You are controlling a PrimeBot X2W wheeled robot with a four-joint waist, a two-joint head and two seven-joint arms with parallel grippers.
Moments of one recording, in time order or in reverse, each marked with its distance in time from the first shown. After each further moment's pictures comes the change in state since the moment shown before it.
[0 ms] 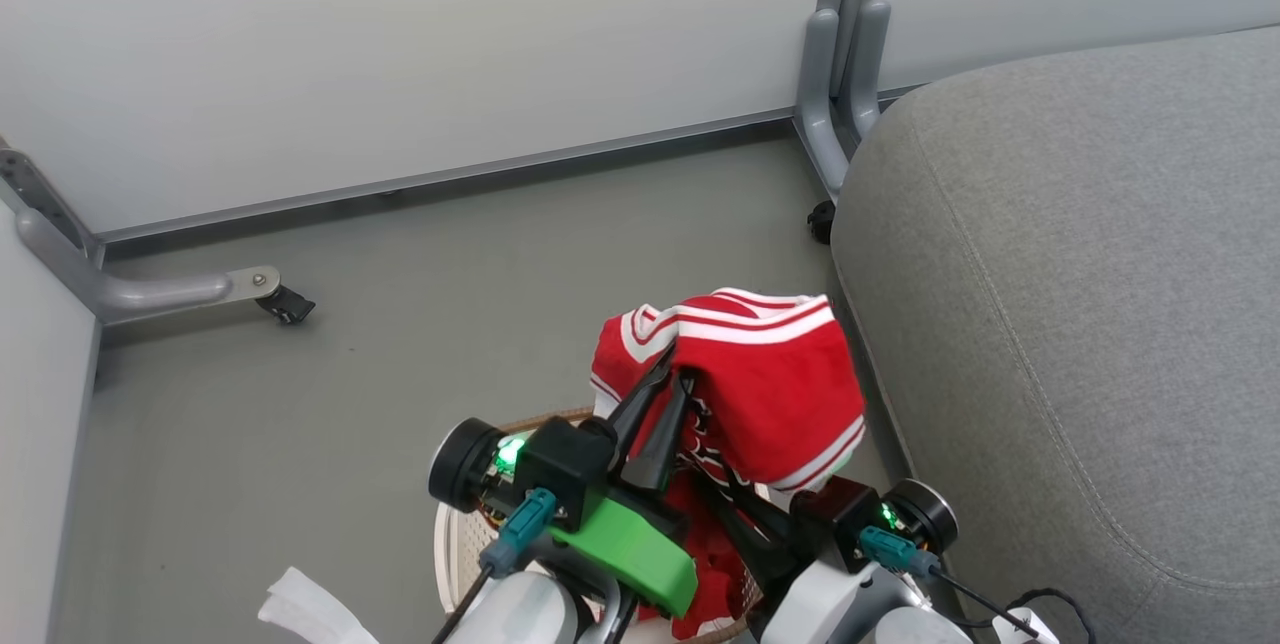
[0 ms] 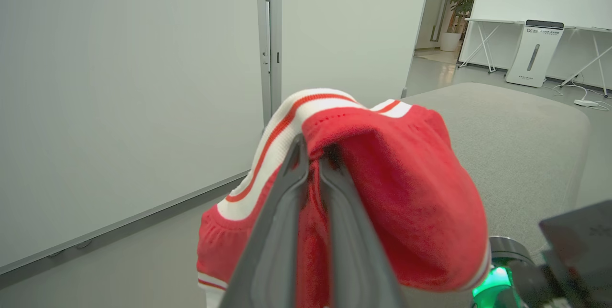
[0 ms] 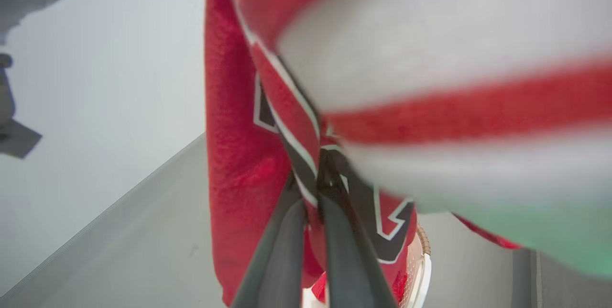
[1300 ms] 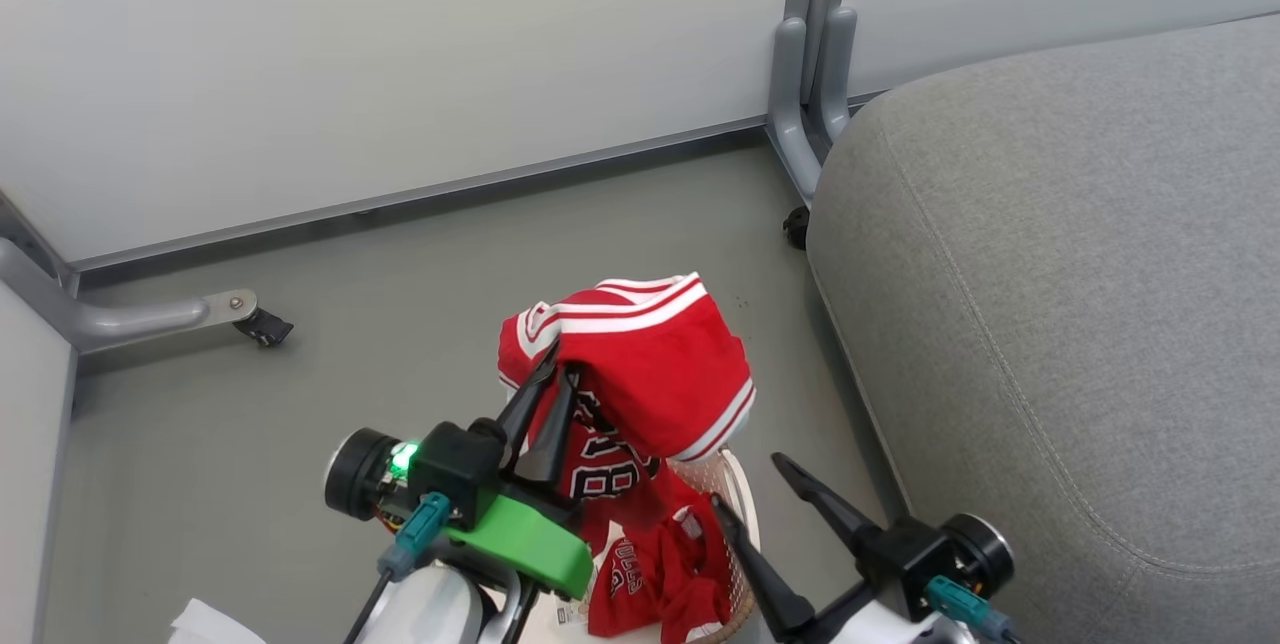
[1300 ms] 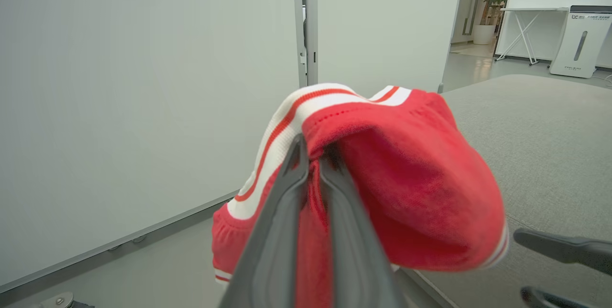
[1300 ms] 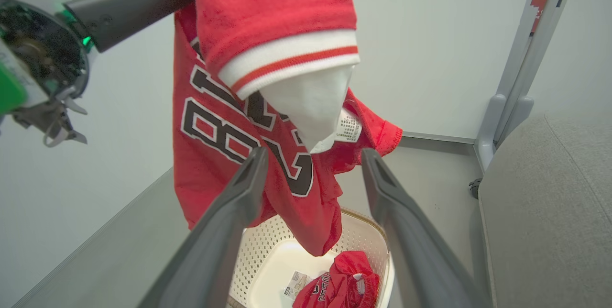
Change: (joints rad) left arm 0.052 0.010 0.235 0.084 0.120 -0.123 -0.076; right arm 0.197 -0.001 -0.159 -0.239 -0.096 0.000 0.000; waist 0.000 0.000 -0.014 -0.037
